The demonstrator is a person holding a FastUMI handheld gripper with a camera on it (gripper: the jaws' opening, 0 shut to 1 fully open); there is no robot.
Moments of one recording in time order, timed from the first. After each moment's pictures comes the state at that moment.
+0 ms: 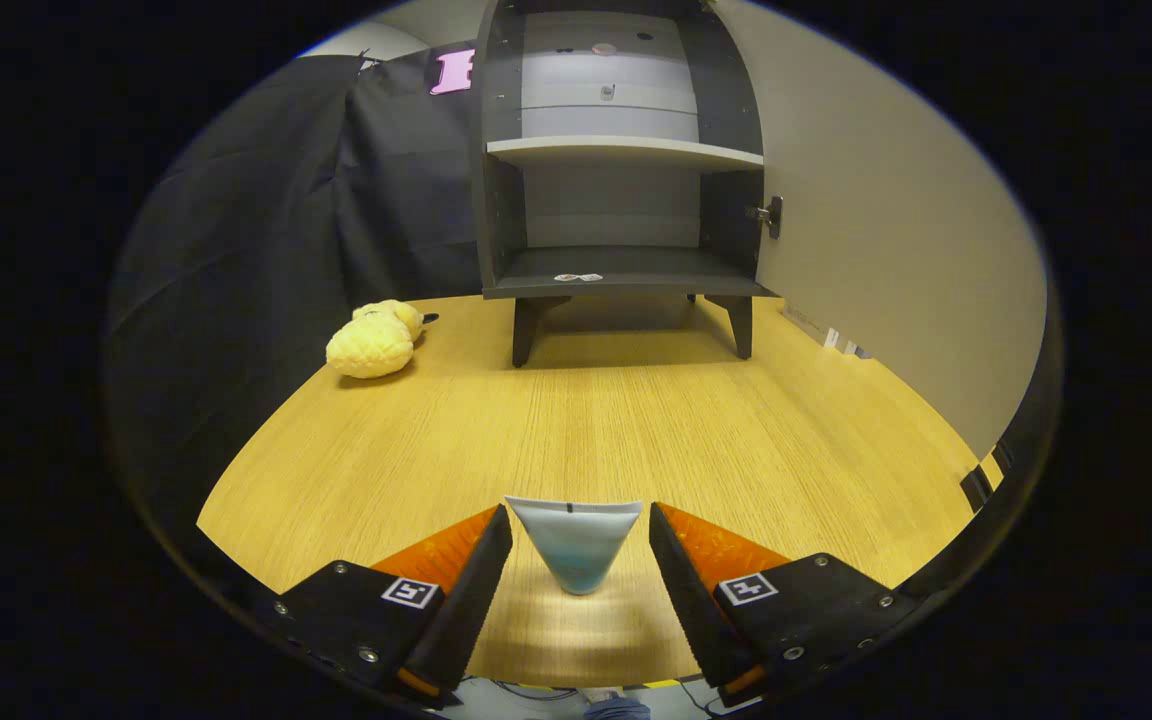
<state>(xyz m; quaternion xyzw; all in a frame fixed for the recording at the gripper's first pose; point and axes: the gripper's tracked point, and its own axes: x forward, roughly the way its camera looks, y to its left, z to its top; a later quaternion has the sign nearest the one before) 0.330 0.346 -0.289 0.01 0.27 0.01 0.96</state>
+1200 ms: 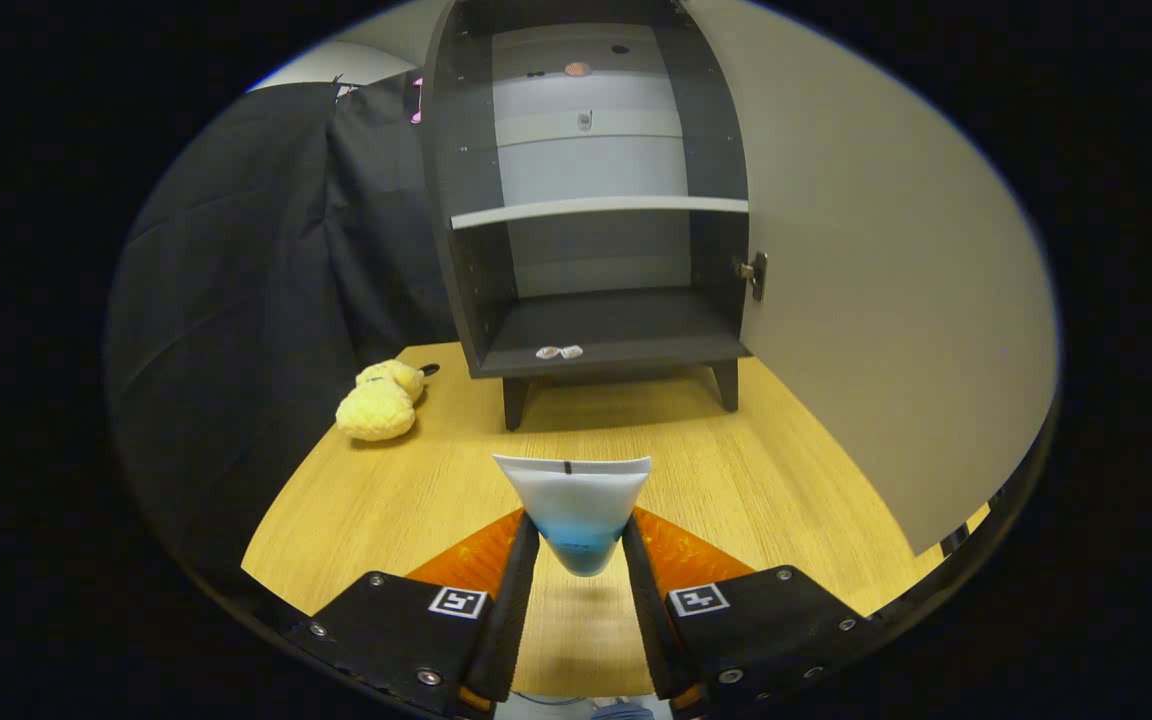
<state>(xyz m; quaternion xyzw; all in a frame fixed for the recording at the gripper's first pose) 0.368 0.307 -0.169 0.03 0.24 0.03 0.97</state>
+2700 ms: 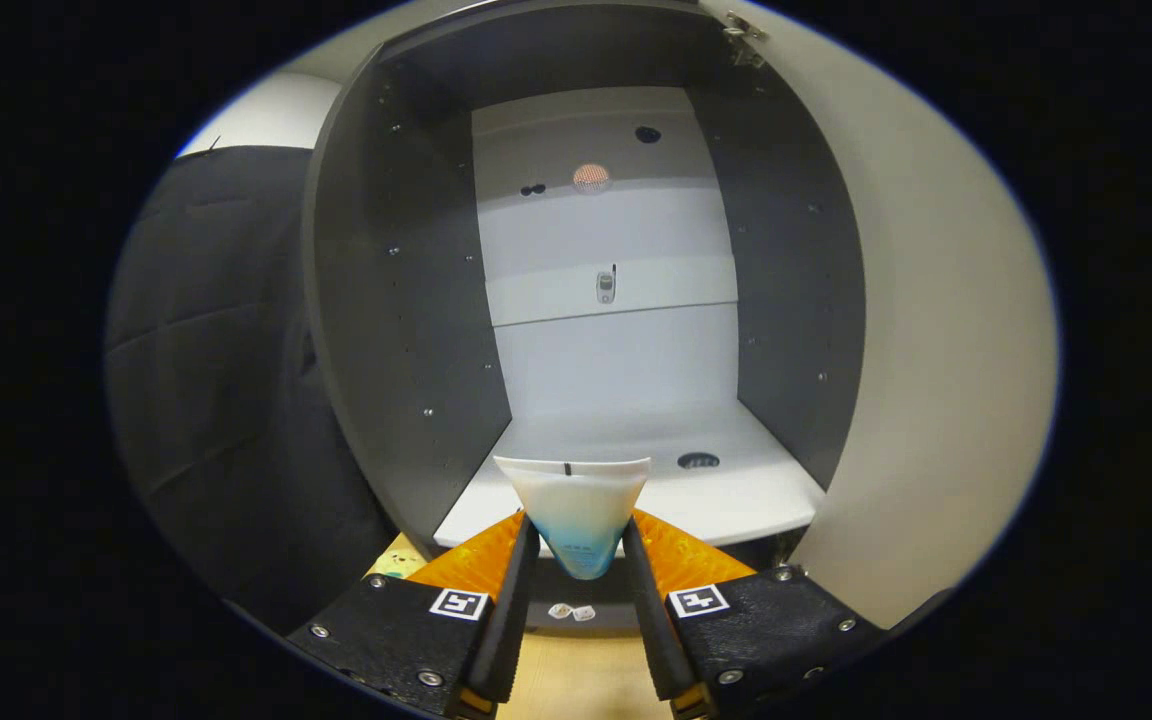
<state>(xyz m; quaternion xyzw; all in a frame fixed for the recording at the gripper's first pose) 0.587 0.297 0.069 0.04 0.12 0.07 0.99</state>
